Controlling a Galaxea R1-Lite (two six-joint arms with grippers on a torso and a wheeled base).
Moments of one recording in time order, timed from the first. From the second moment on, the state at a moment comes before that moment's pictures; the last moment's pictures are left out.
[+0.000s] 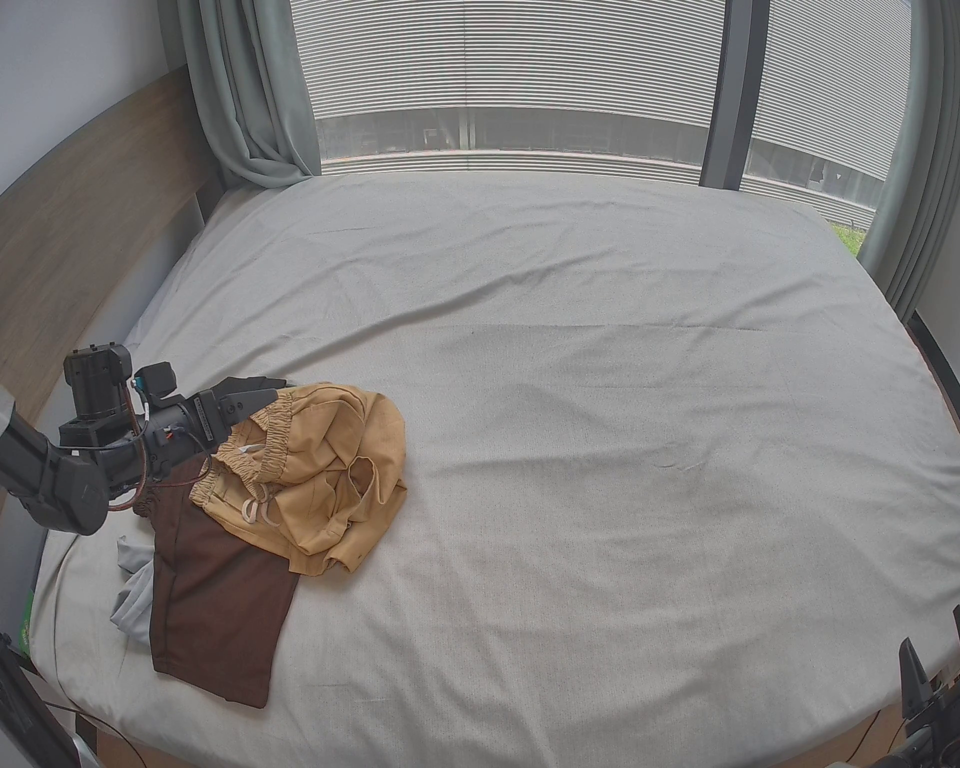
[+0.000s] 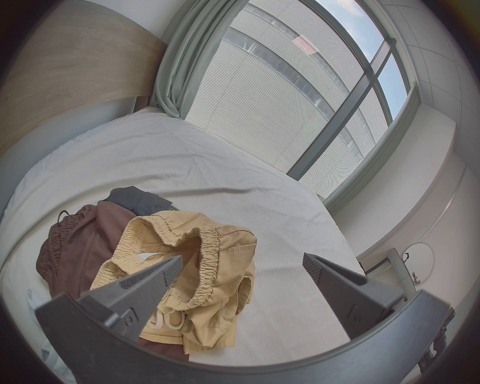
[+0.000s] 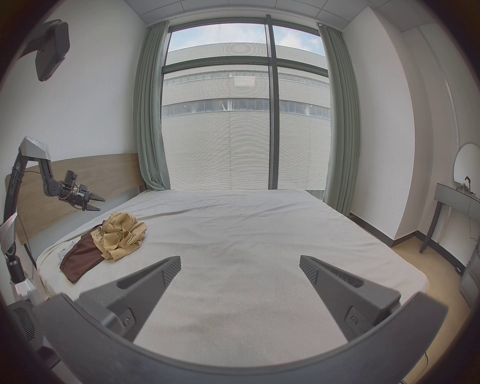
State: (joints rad) left arm 0.05 1.91 -0.81 -0.79 -0.50 -0.35; right arm -0.02 0.02 -0.02 0.00 -0.01 0.00
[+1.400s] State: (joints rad) left arm 0.00 2.19 -1.08 -0.79 -0.45 -0.35; right arm -0.02 0.02 -0.02 0.00 -0.01 0.00
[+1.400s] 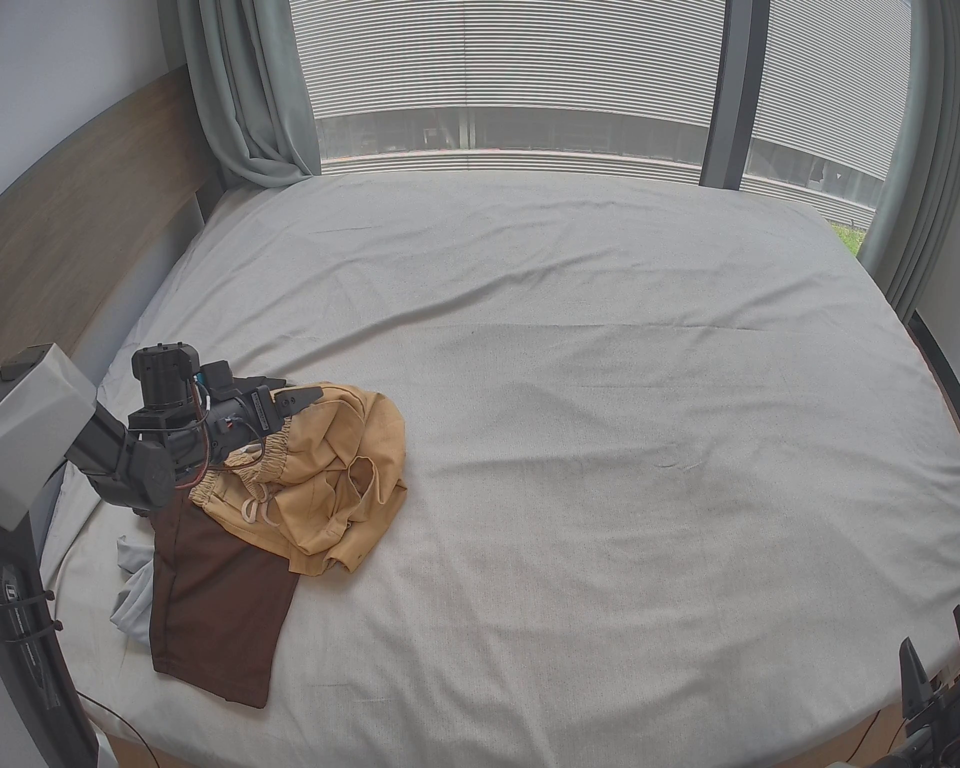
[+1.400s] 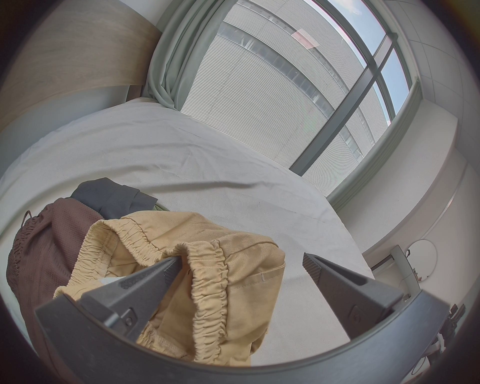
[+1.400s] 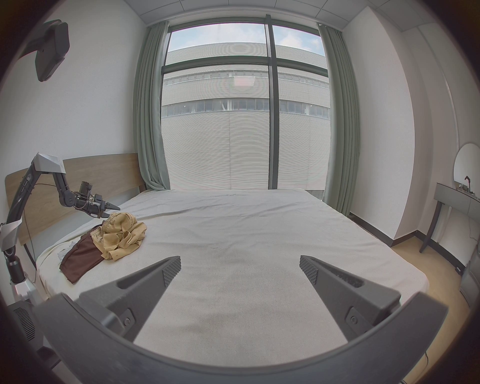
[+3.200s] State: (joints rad) left arm -0.03 2.15 -0.92 -0.96 -0.46 -0.45; right arm -0.02 0.02 -0.02 0.00 -0.02 0.00
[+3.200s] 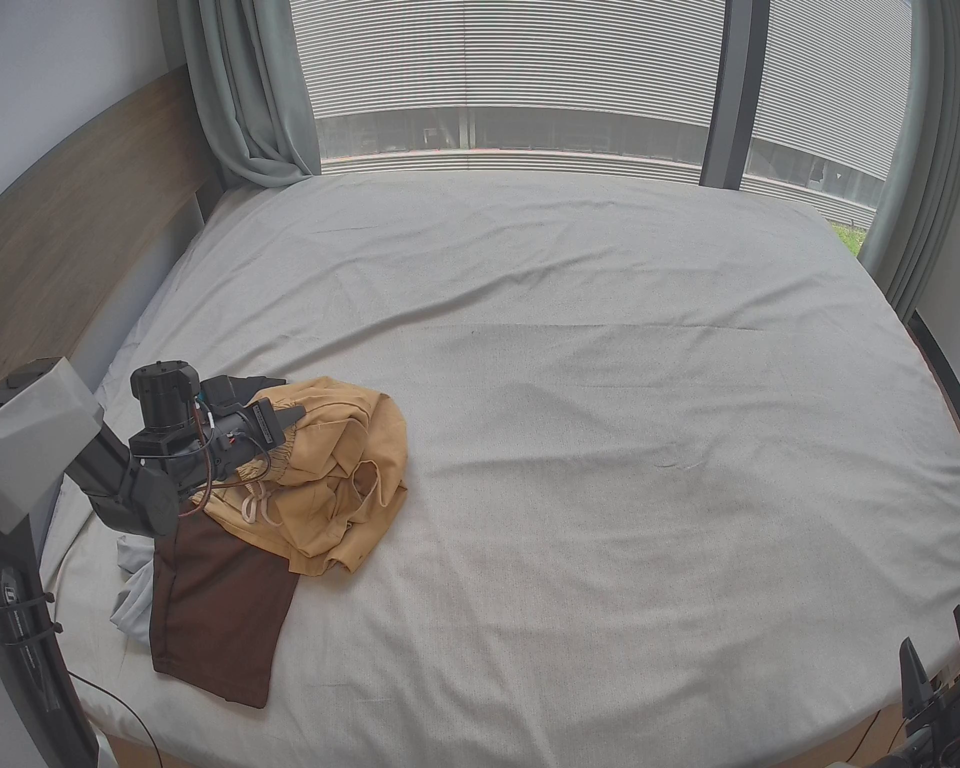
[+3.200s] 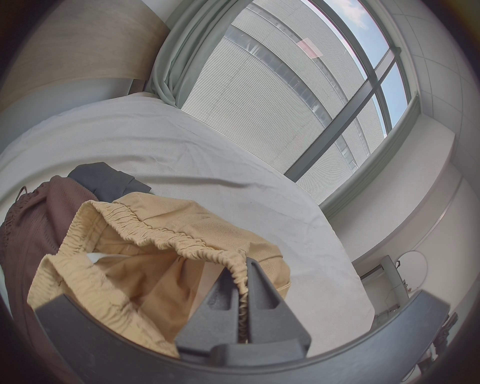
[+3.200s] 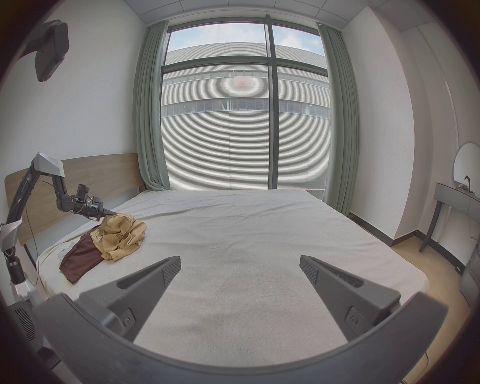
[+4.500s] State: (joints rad) left arm -0.10 1.77 -0.56 -1.01 -0.46 -0.71; right arm -0.02 0.02 -0.02 0.00 -0.02 0.00
